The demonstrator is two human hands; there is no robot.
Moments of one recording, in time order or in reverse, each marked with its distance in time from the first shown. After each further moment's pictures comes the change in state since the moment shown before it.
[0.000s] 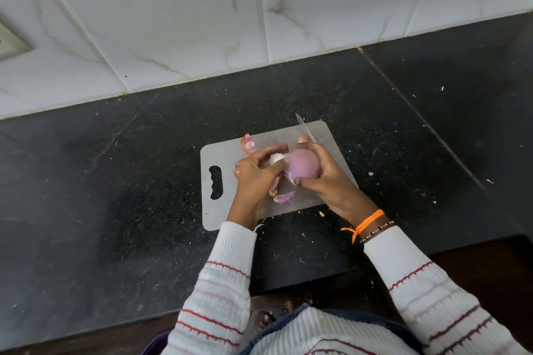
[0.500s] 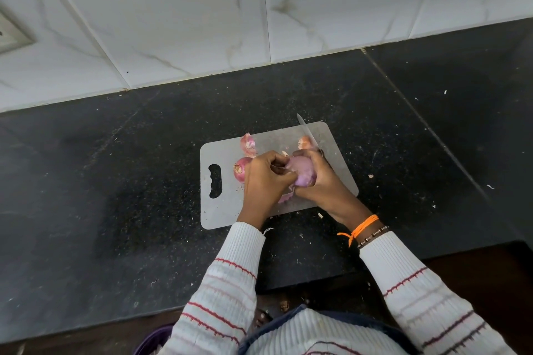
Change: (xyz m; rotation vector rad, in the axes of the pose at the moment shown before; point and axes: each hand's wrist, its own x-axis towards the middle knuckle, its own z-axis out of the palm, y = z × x) left_hand 0.003 -0.012 0.005 0.593 0.062 0.280; right_hand -0.004 0.002 0.004 -0.187 -0.022 0.025
